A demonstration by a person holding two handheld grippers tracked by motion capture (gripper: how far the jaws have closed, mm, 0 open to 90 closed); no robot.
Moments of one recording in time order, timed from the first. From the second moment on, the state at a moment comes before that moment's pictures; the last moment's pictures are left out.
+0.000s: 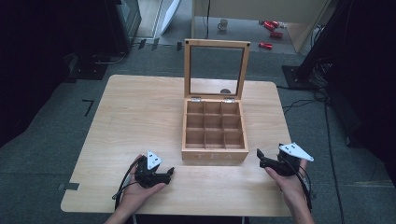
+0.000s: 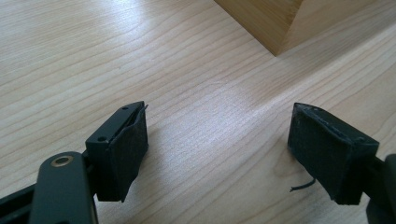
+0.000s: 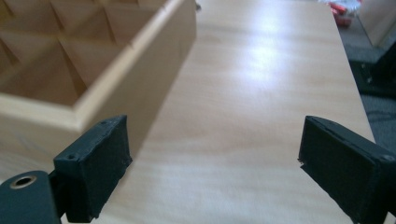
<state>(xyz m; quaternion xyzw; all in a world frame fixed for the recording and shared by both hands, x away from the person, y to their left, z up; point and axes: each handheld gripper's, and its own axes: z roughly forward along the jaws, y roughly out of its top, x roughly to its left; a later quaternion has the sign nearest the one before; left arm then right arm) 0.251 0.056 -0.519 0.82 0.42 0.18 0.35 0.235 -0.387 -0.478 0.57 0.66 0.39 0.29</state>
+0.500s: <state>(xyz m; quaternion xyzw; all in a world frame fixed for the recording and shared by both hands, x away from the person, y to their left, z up) 0.251 0.056 -0.519 0.82 0.42 0.18 0.35 0.192 -0.418 -0.509 0.61 0.67 0.34 0.27</state>
